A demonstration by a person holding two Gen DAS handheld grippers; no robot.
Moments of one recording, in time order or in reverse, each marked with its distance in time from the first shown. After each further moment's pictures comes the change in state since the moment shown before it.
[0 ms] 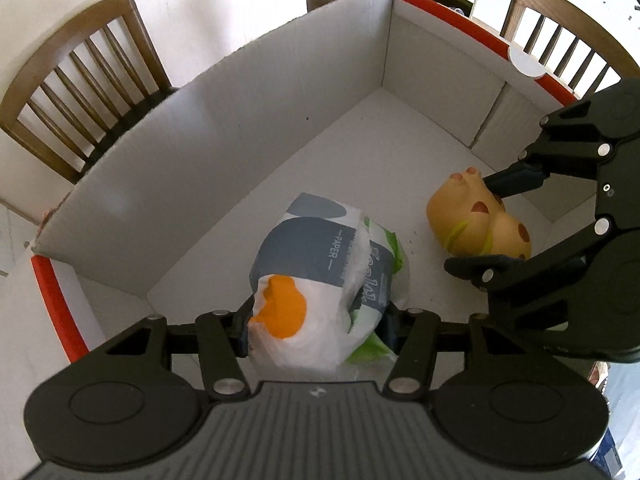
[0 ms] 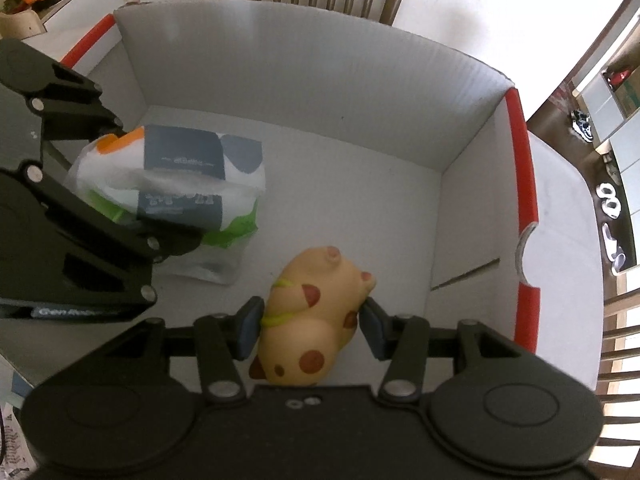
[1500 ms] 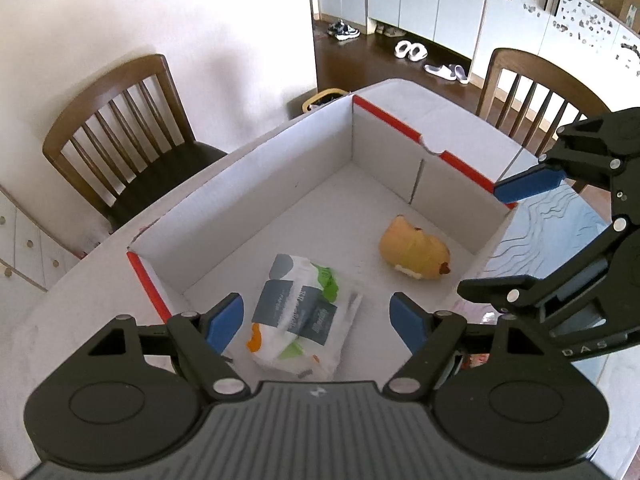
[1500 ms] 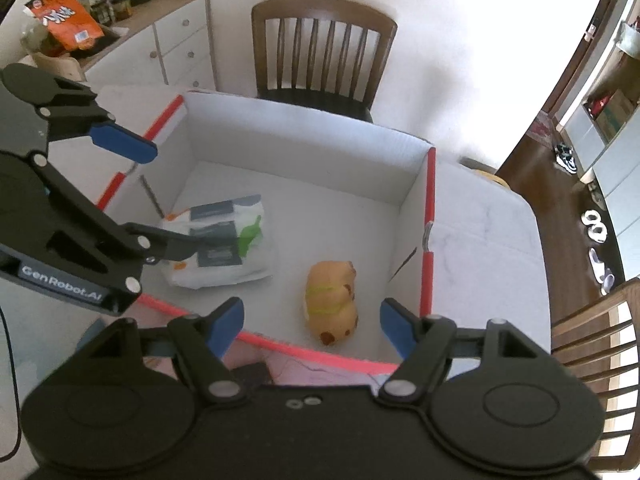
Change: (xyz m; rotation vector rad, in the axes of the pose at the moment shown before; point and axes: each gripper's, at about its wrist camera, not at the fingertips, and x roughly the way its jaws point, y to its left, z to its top) left arm -0.122 -0.033 -0.023 -0.033 -0.183 0.042; right arm -0.128 -0.005 -0.035 -0.003 -0.186 0.012
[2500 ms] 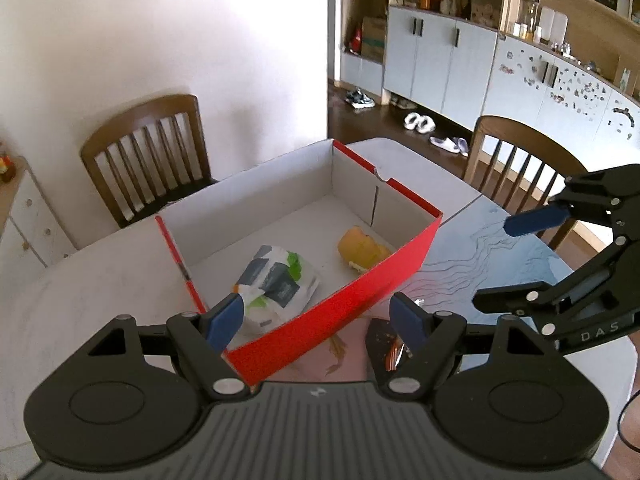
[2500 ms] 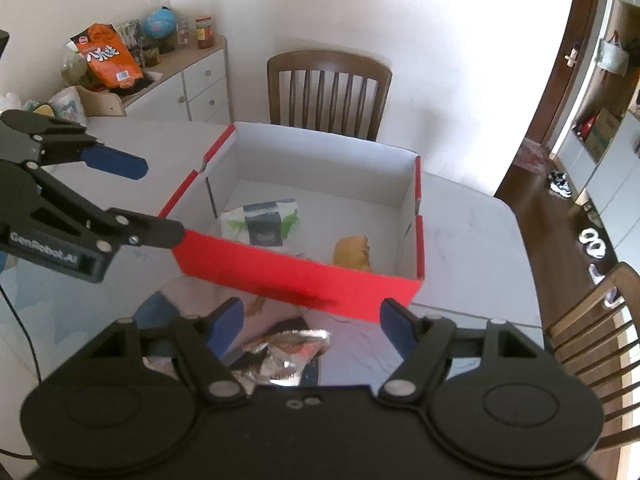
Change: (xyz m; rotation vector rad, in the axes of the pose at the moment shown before) left arm -0.093 -0.042 -0.087 -0.116 -0.229 0.026; right arm -0.080 0.024 -0.086 0.021 -0.176 0.018
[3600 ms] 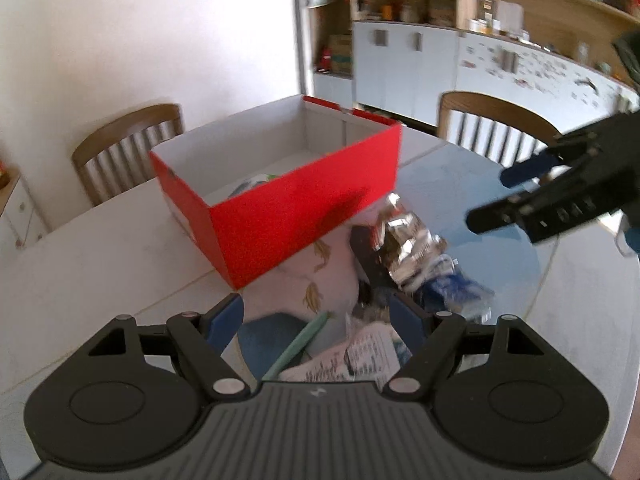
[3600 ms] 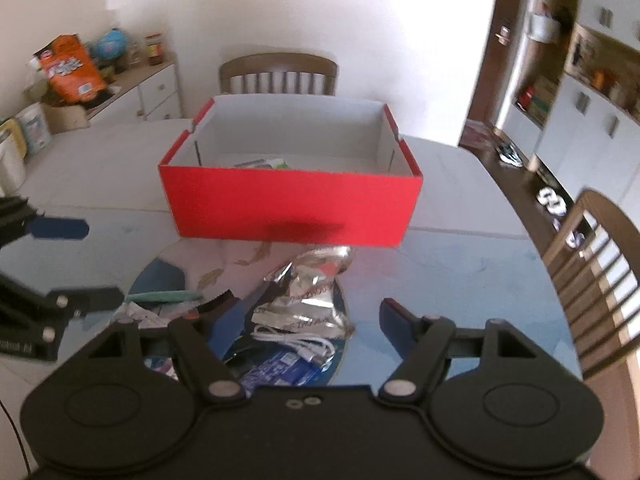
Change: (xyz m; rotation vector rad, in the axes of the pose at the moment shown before) left arm -0.019 -0.003 -0.148 0.118 -0.099 -0.060; right arm 0.006 0.060 -0.091 0.199 -0.052 -0.149
